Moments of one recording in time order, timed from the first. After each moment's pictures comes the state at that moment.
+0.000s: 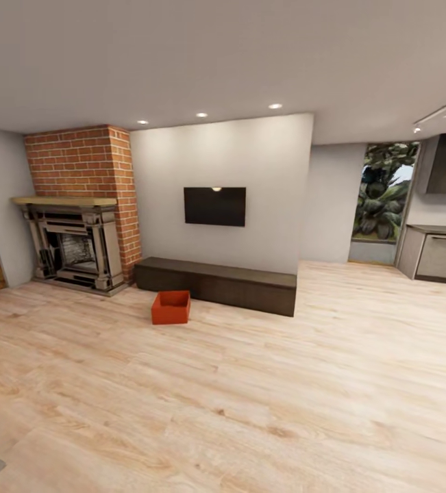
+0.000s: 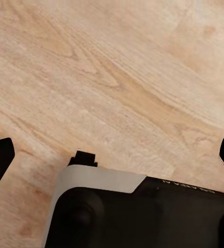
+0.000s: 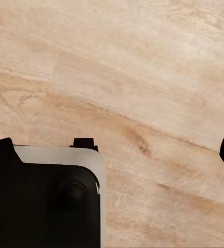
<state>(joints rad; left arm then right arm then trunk) -0.20 0.01 -0.02 0.00 0.27 -0.11 -0.01 -0.12 -0.04 0.24 0.03 -0.19 -0.22 -0.07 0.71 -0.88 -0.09</state>
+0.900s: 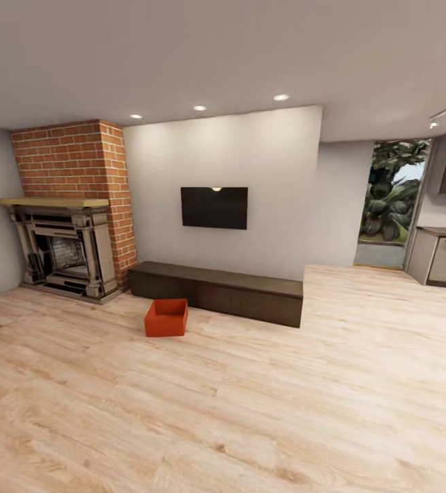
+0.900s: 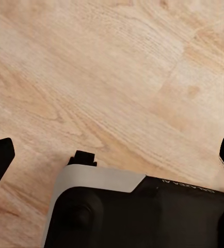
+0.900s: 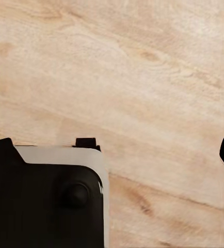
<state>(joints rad) -0.20 0.00 -0.02 0.00 0.27 -0.11 -0.01 -0.12 -0.04 0.23 0.03 -0.20 -0.22 -0.07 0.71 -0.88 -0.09</state>
